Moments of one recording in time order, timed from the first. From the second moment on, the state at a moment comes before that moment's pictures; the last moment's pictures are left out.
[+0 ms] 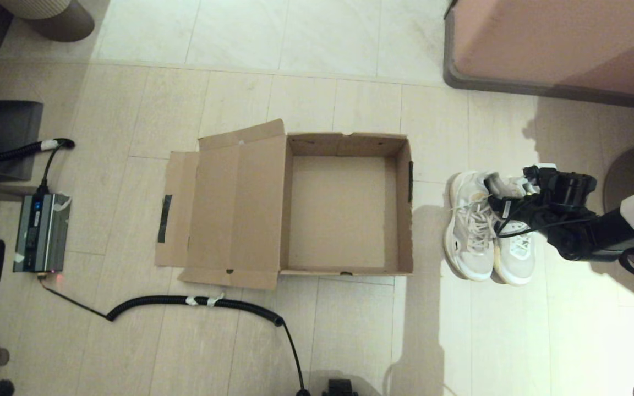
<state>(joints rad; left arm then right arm) 0.07 0.49 -0.01 -0.38 0.20 -0.08 -0.18 2.37 -1.43 -0.74 -0.04 -0.01</state>
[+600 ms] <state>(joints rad) 0.08 0.28 0.00 -0.07 -0.03 0.29 -0.18 2.37 -1.44 -0.73 -0.04 0.00</state>
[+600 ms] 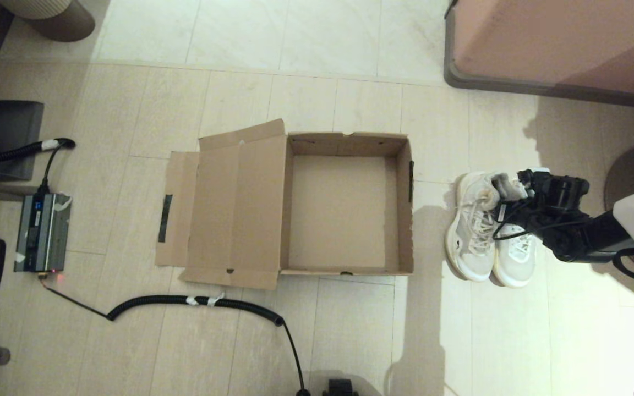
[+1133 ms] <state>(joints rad) 0.10 0.29 0.00 -0.06 -0.07 0.25 -0.13 2.14 -1.36 -0.57 -0.03 0.14</state>
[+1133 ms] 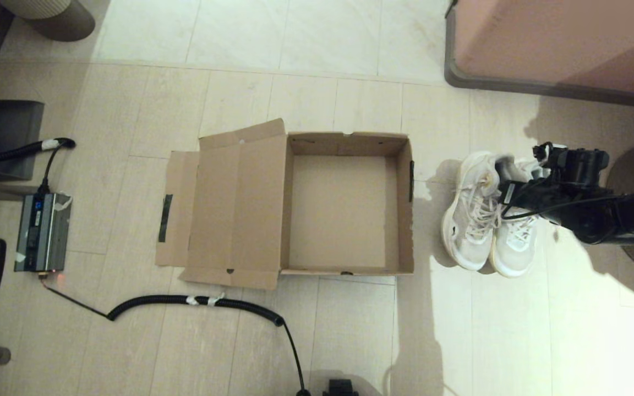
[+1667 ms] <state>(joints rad) 0.00 0.20 0.00 0.00 -0.04 0.16 -0.07 1.91 -1.36 -0.36 -0.02 0.14</state>
